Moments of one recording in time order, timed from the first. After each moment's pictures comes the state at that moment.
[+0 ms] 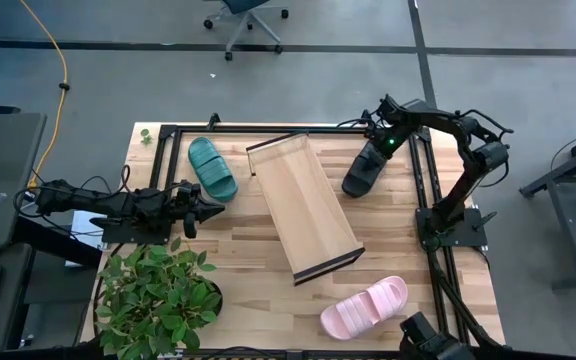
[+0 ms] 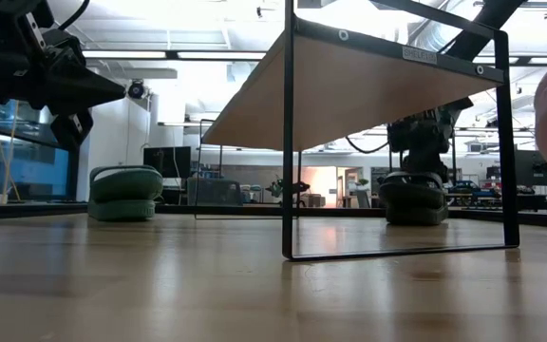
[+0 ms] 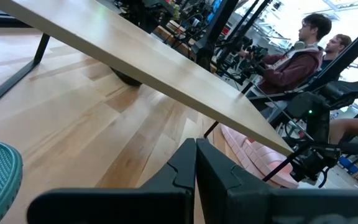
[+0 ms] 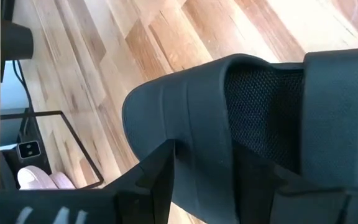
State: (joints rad) left arm -0.03 0.17 0.01 0.05 -0.24 -0.61; right arm -1.07 1.69 1.05 -1.00 -0.74 -0.43
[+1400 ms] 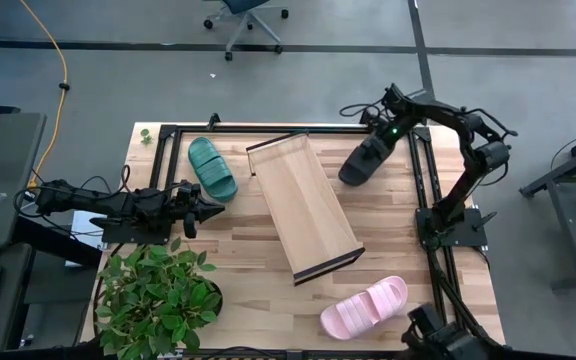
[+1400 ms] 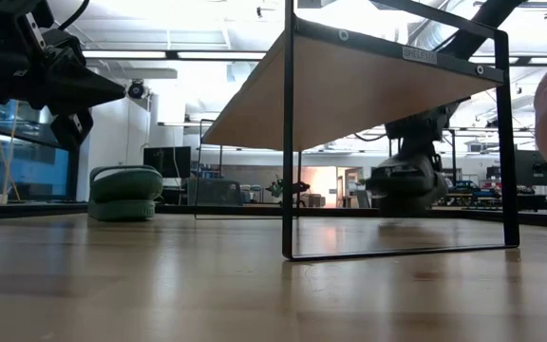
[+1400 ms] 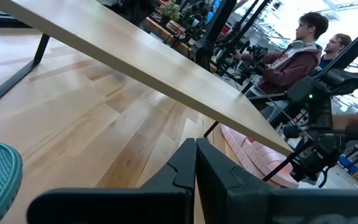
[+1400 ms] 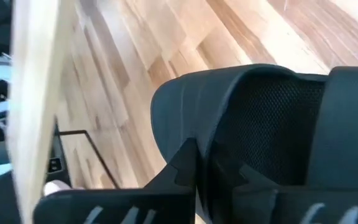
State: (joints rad) left arm -0.03 0.17 0.01 0.05 -0.24 -0.61; right arm -1.13 1.69 1.16 -1.09 -0.84 -0.43
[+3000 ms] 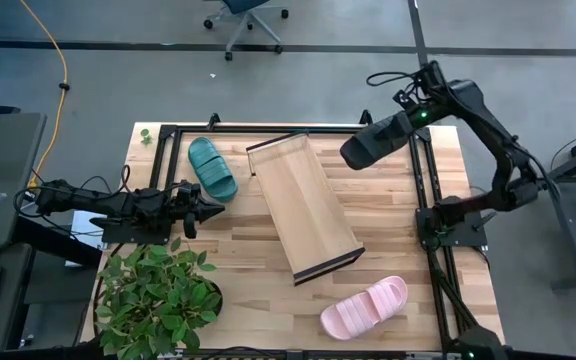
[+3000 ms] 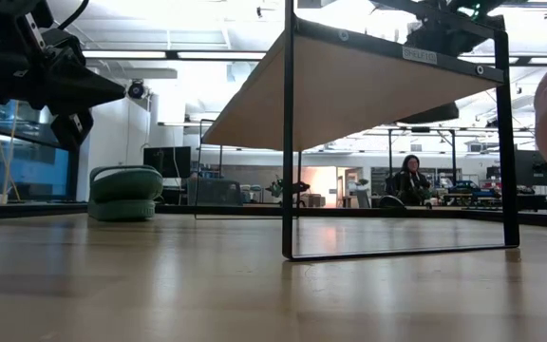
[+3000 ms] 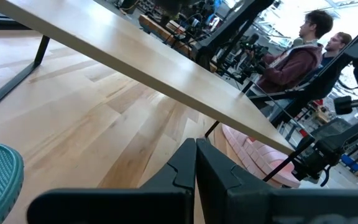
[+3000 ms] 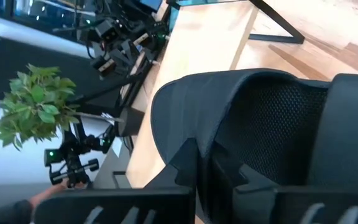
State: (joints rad) left arm -0.03 0.17 0.01 0.05 -0.24 -0.60; right arm -1.16 1.31 1.31 -1.23 -1.06 -0.08
